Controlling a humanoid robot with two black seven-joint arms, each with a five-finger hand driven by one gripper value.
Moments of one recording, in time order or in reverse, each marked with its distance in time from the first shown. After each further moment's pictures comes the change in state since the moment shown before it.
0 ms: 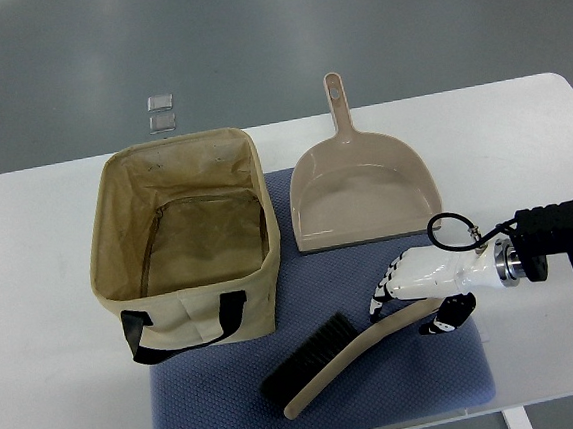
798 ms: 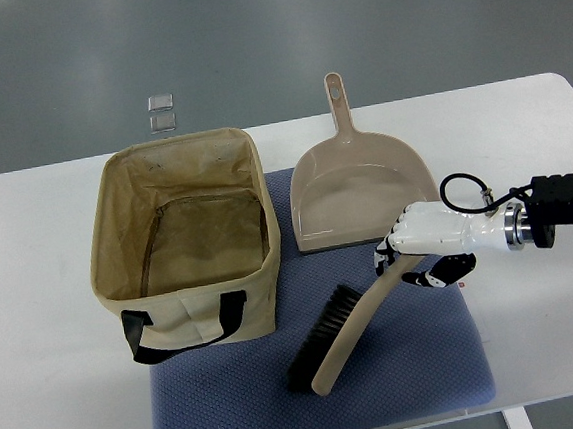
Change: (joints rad) left arm 0.000 0.000 0.000 0.000 0.000 0.000 0.000; right arm 0.082 -0.056 0.014 -0.029 0.010 -0.137 0.000
